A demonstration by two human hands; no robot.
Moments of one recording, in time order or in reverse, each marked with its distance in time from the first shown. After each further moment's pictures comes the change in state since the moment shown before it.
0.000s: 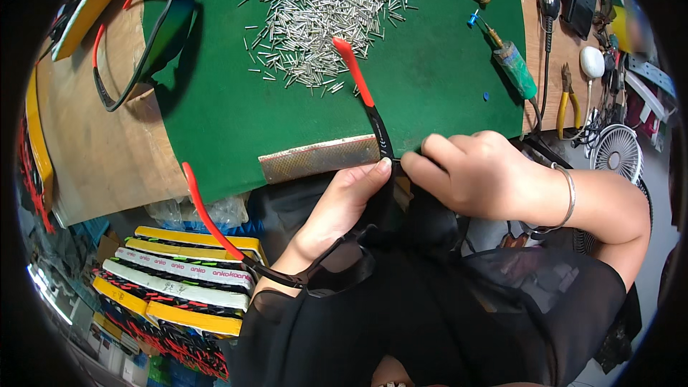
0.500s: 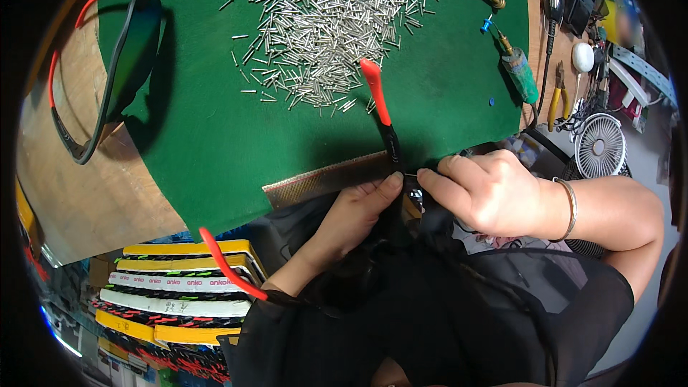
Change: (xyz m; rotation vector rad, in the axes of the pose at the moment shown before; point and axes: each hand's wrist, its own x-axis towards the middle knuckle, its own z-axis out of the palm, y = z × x) left_hand 0.003 0.009 -0.009 0.188 0.020 -0.110; right_hand 0.005 -0.004 -0.004 0.219 -0.033 0.130
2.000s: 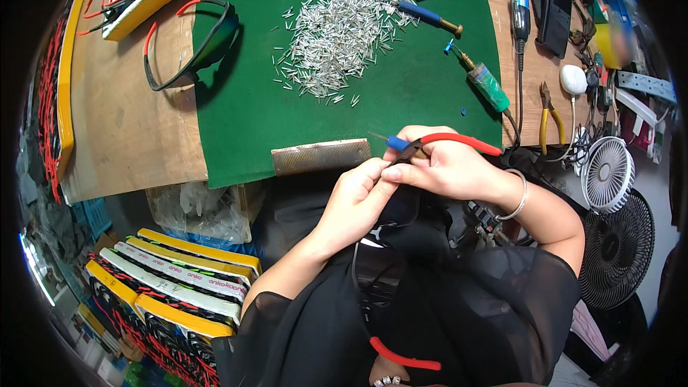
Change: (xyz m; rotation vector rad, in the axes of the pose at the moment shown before) left_hand -0.009 -0.017 0.028 0.622 0.120 0.611; right_hand -0.005 0.006 0.024 0.923 0.210 0.257
